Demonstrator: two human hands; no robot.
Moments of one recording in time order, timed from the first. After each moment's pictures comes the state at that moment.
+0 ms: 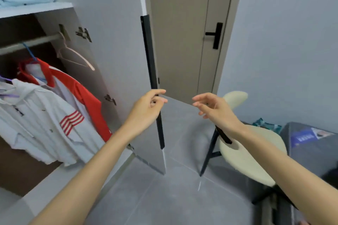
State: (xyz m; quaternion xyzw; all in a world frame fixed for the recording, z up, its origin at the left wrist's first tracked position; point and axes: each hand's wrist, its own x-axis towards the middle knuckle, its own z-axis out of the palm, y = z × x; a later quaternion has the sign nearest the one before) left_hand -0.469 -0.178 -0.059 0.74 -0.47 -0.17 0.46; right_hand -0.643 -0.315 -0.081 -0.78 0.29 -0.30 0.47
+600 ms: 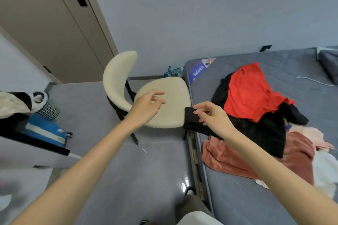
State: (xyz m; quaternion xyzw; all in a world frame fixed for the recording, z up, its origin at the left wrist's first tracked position) left_hand -0.800 -0.413 -0.184 0.63 -0.62 -0.37 0.27; right_hand -1.023 -0.401 -0.231 -0.58 0.61 -0.31 0.44
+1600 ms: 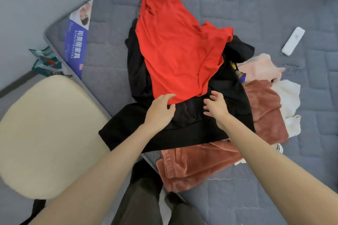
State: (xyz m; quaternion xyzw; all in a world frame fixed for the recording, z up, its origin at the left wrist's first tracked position) left_hand -1.139 -0.657 -0.530 0.42 -0.77 -0.48 -0.02; right_hand -1.299 -0.555 -0.526 0.01 0.83 -0.36 0.42
